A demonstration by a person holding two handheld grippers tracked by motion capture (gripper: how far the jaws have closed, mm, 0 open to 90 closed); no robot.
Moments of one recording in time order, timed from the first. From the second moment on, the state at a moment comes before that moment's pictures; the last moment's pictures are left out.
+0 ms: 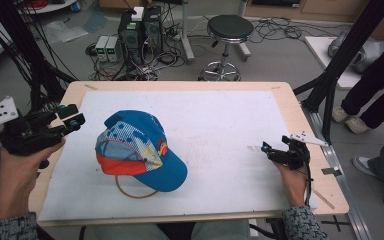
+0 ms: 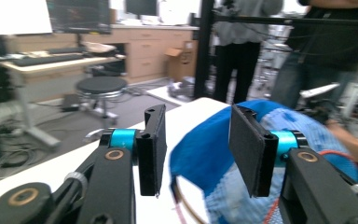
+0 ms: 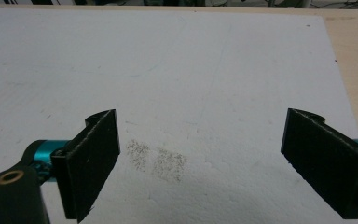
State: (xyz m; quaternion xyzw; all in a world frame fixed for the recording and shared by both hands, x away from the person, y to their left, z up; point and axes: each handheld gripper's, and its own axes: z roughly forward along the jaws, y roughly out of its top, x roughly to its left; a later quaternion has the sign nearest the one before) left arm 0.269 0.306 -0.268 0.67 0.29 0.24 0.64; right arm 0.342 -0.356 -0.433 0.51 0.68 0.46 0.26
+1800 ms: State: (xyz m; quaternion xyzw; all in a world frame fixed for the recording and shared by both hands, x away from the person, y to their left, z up) left arm 0.265 0.337 -0.383 0.61 0.46 0.35 0.55; right arm 0.336 -0.354 -0.429 0.49 0.68 0.46 0.28
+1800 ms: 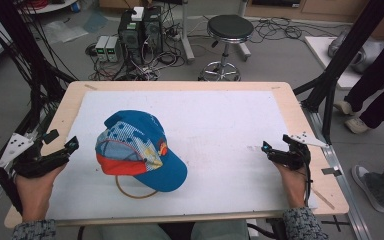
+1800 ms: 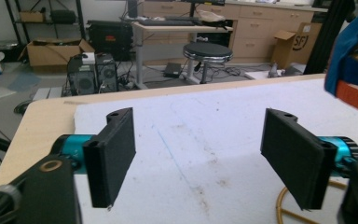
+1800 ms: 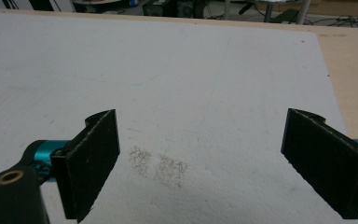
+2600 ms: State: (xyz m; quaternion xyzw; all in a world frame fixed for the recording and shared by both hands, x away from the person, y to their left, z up) left arm 0.278 0.331 -0.404 0.62 0.47 0.32 0.54; right arm 0.319 -0.355 -0.422 0.46 0.68 0.48 0.30
